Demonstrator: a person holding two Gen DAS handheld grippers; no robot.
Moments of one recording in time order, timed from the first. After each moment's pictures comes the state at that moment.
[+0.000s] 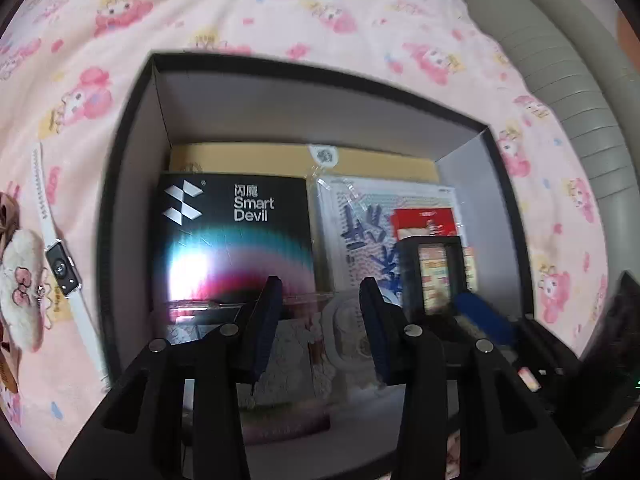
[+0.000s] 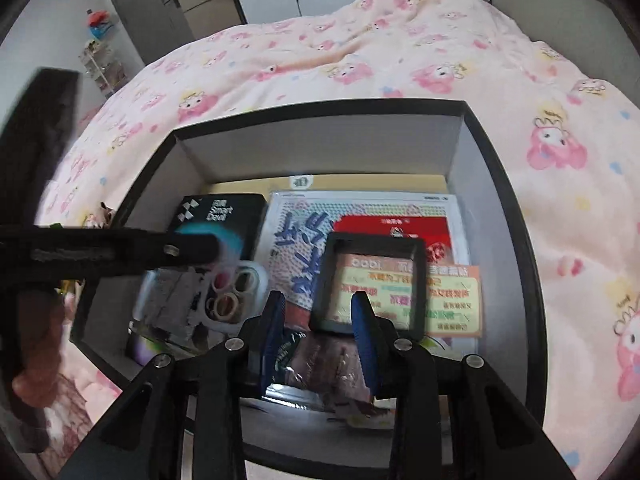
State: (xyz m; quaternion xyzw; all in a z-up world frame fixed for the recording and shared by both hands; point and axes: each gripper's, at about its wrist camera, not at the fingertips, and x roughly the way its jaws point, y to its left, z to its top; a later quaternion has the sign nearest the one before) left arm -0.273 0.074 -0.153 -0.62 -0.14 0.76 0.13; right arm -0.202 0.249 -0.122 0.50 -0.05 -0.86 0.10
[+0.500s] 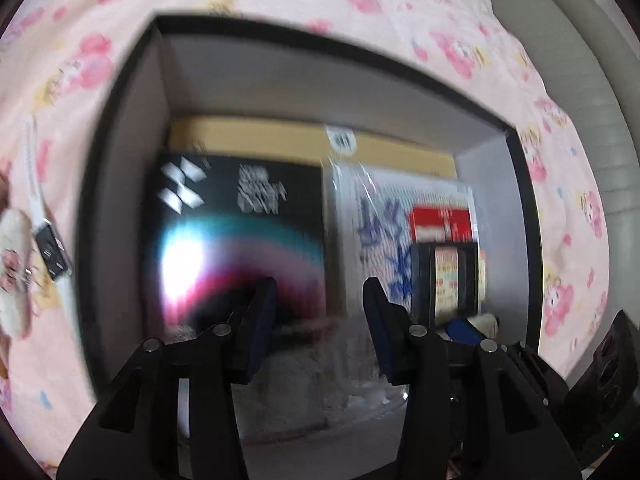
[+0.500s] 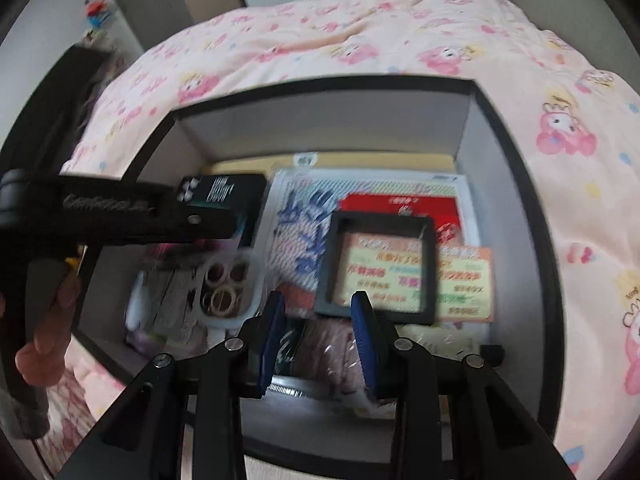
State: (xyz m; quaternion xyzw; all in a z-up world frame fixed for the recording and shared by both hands) left arm -0.276 0.072 -0.166 -0.65 -0.16 0.73 0.13; right arm -0.195 0.235 -0.136 0.54 -0.02 -0.84 0.12
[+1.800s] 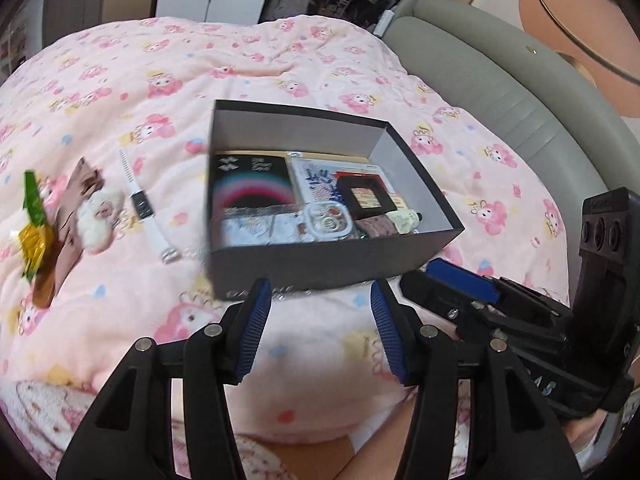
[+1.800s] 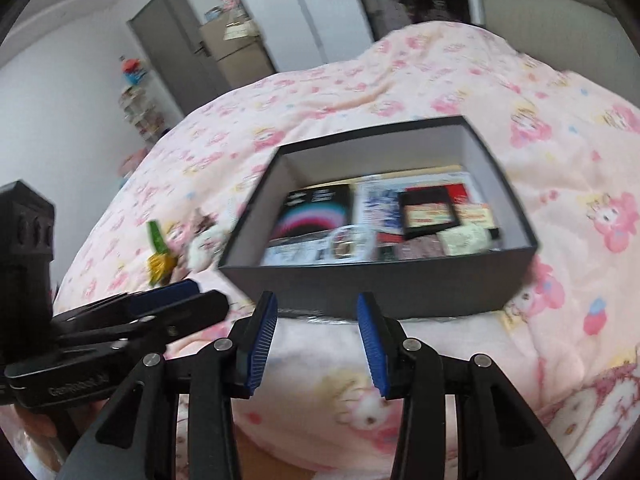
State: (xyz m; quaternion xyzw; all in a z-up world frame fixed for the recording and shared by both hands) left arm -0.060 0.023 -0.068 -0.46 -0.11 0.86 0.17; right arm -0.048 0.197 -0.061 0.43 -0.09 -0.88 0.15
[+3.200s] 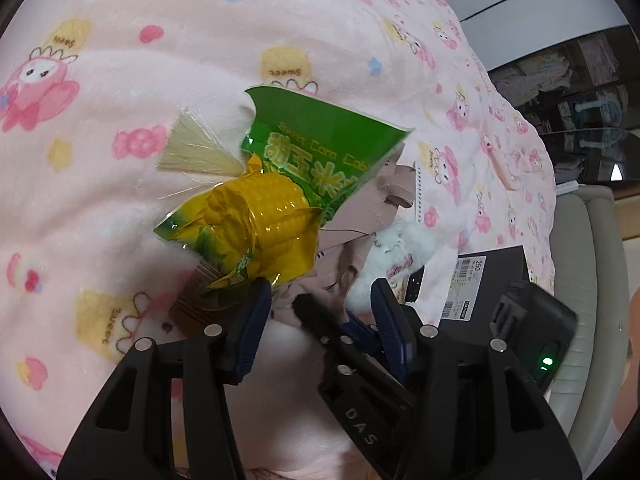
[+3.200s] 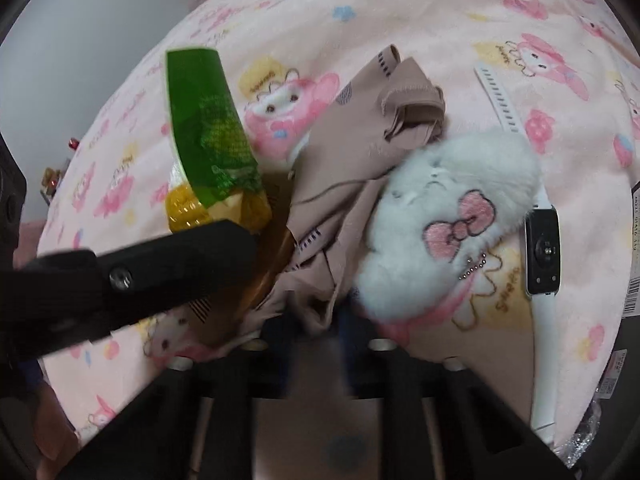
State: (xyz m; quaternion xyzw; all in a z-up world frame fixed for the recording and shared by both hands) left arm -0.143 -0.257 -0.190 -0.51 -0.42 0.75 -0.07; right arm -0.208 -0.104 -0.206 0.59 0.01 -0.74 0.32
